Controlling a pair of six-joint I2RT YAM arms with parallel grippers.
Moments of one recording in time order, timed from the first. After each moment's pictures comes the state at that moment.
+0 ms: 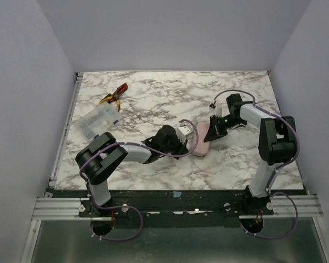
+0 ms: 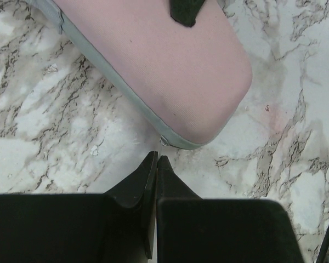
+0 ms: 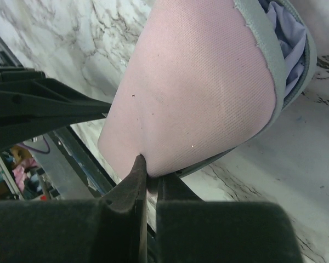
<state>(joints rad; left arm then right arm) -0.84 1.77 0.77 0.46 0.29 -0.11 0.11 1.87 1.20 -0.79 -0.78 -0.16</state>
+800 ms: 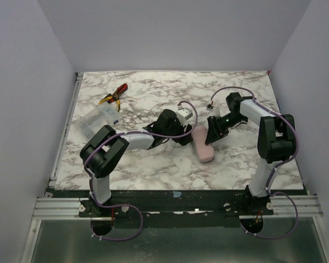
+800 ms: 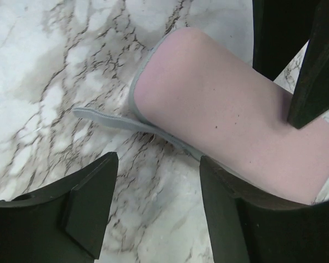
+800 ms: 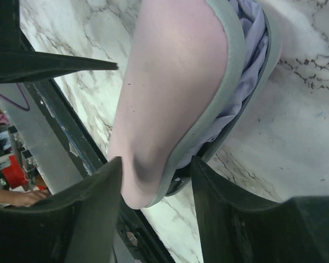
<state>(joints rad) -0.75 1.89 1.03 0.32 0.30 -0.18 0.11 1.90 1.29 -1.00 -0.81 -0.44</state>
